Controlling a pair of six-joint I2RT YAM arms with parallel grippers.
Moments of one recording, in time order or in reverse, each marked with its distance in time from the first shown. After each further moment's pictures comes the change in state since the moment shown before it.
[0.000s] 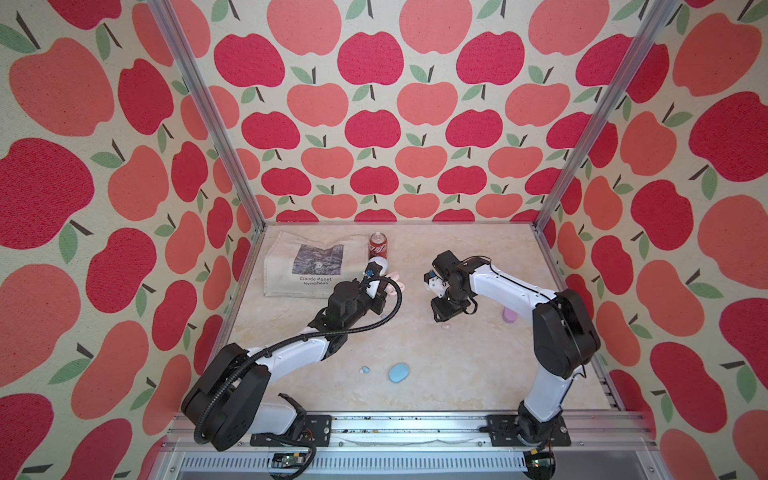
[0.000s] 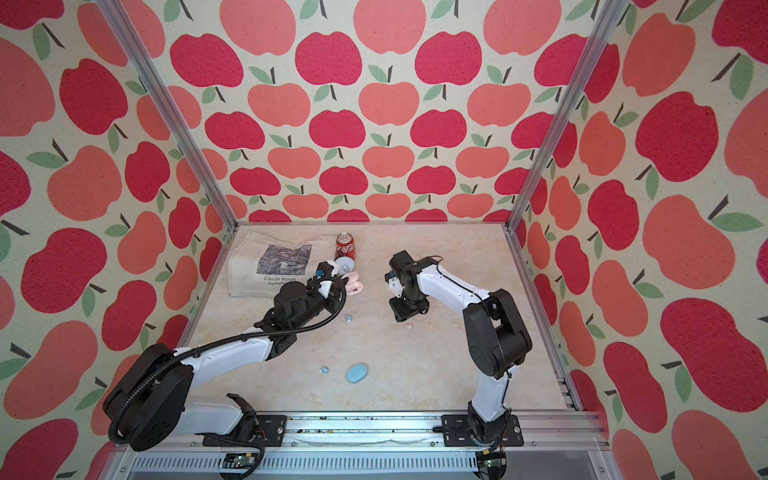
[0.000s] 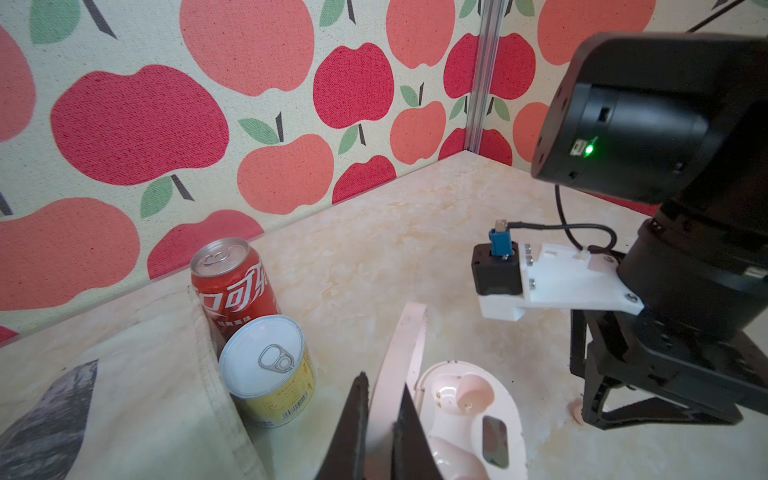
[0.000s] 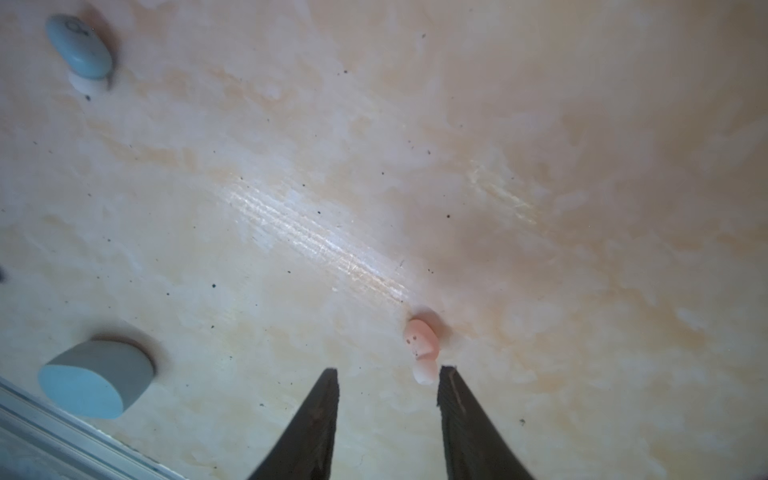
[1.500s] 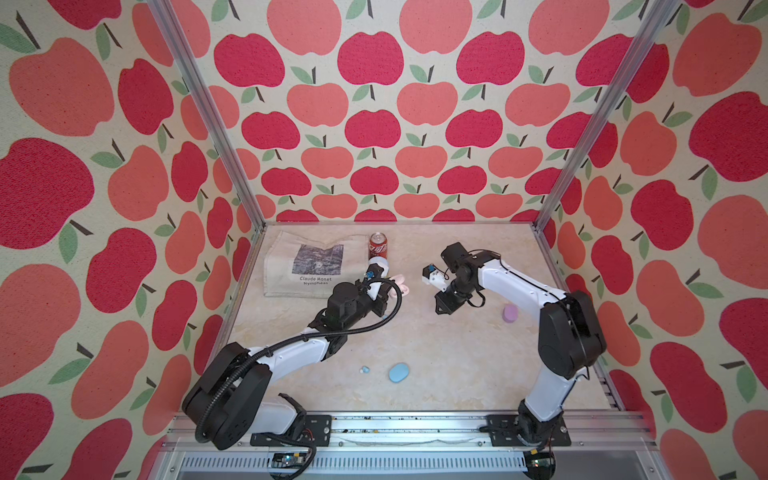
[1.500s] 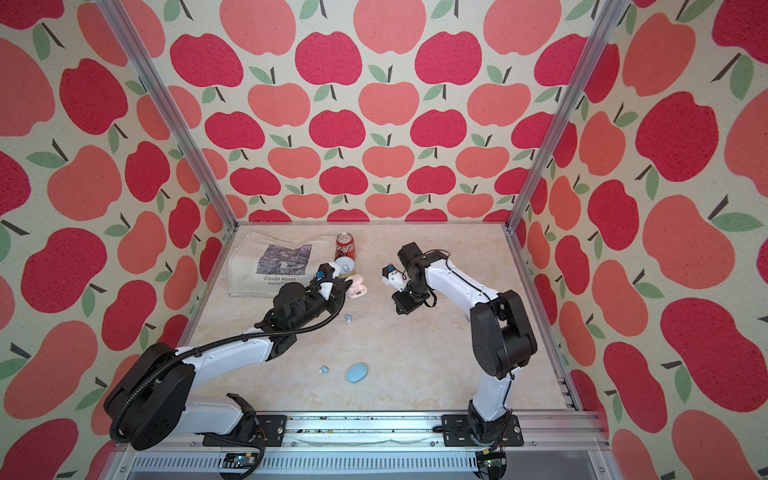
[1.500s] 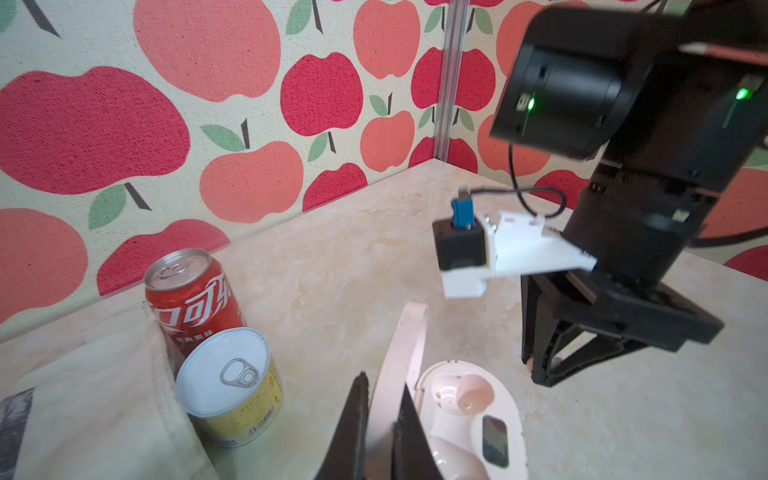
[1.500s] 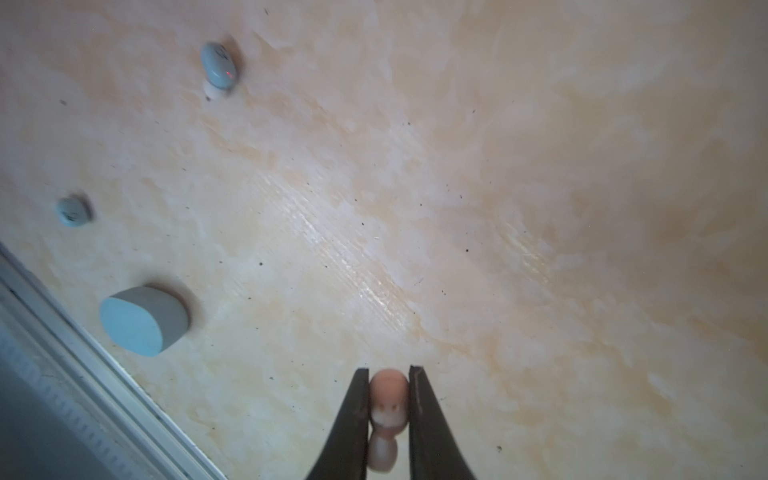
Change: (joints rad) left arm 0.000 0.037 -0.010 0.054 0.119 -0.022; right arm -0.105 -0.103 0.050 0.006 -0.225 -0.125
